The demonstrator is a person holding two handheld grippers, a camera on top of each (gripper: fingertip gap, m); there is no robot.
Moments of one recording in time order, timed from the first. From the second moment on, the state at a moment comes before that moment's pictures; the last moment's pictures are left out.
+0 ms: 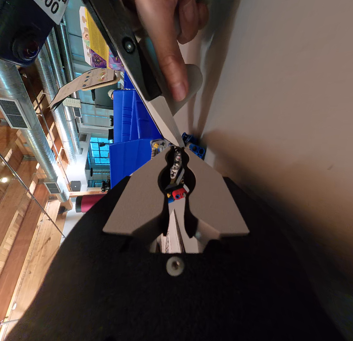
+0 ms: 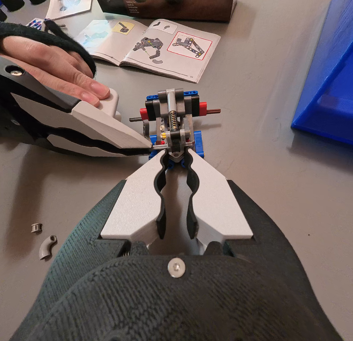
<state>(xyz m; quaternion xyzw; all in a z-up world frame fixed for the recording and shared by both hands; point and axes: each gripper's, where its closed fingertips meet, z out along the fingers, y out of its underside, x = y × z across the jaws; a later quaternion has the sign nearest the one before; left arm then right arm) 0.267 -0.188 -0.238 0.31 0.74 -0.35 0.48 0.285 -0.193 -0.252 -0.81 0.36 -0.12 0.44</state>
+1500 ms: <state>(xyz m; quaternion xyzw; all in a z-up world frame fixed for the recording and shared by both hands) 0.263 -0.182 -0.237 0.39 0.68 -0.39 0.49 0.281 -0.186 -0.252 -0.82 0.33 -0.11 0.44</state>
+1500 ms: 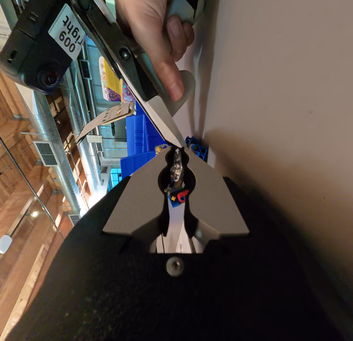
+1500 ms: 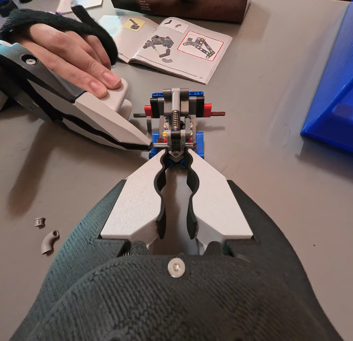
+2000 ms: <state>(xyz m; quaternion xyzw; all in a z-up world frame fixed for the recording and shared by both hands) 0.267 -0.181 -0.239 0.43 0.63 -0.32 0.56 0.284 -0.188 -0.252 -0.82 0.34 -0.12 0.44</state>
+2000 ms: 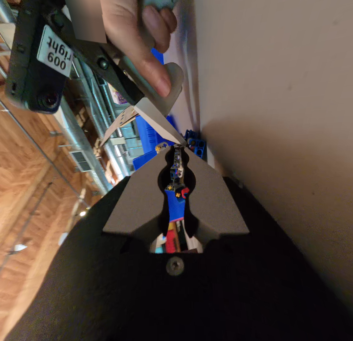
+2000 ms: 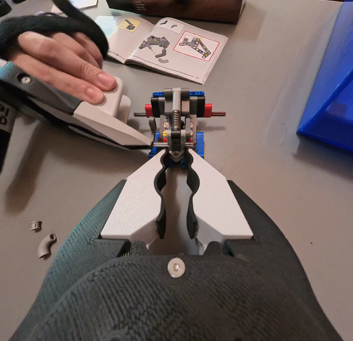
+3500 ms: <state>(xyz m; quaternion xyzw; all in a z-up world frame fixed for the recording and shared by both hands) 0.278 -0.186 -0.238 0.38 0.66 -0.27 0.59 0.289 -0.190 -0.253 -0.81 0.36 -0.13 0.44</state>
